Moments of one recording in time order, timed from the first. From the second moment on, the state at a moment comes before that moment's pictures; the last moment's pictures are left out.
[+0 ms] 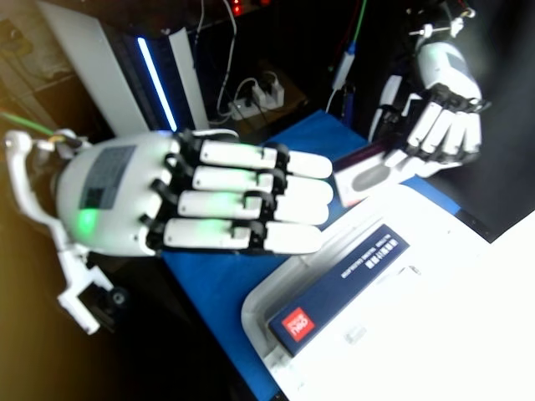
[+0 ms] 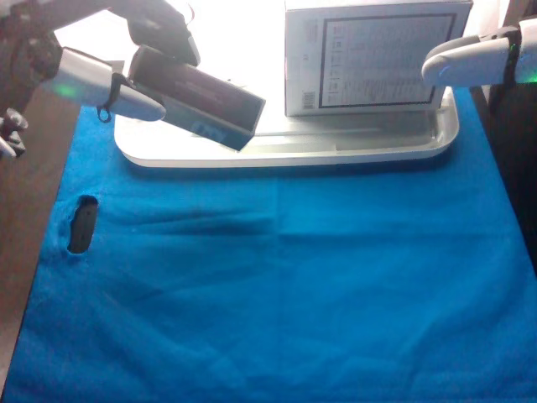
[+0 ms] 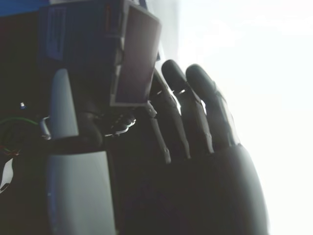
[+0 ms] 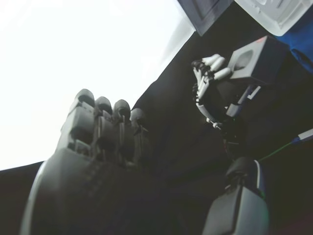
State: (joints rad) left arm 0.48 -1.00 1.42 0.69 -0.64 0.15; right arm -0.60 -0.93 1.23 -0.13 0.92 -0.57
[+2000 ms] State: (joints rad) left arm 0.74 -0.97 1.33 0.64 -0.70 0.15; right arm -0.60 -0.94 1.23 -0.12 0.91 -0.57
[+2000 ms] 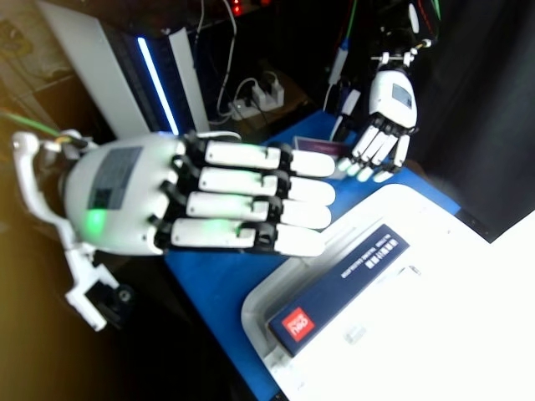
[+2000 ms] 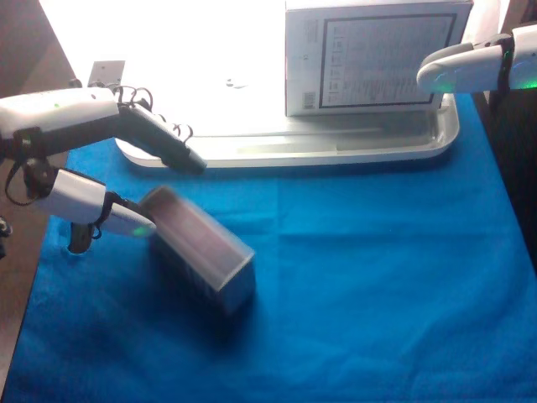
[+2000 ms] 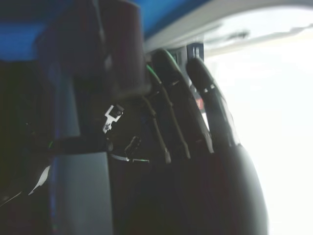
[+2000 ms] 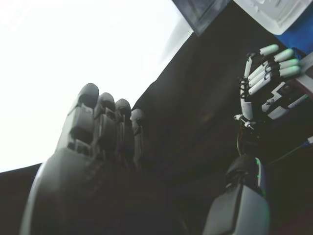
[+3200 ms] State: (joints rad) left arm 0.71 -0.93 1.35 0.39 -0.77 0.35; right arm -0.43 -1.13 1.54 -0.19 0.65 -0.44
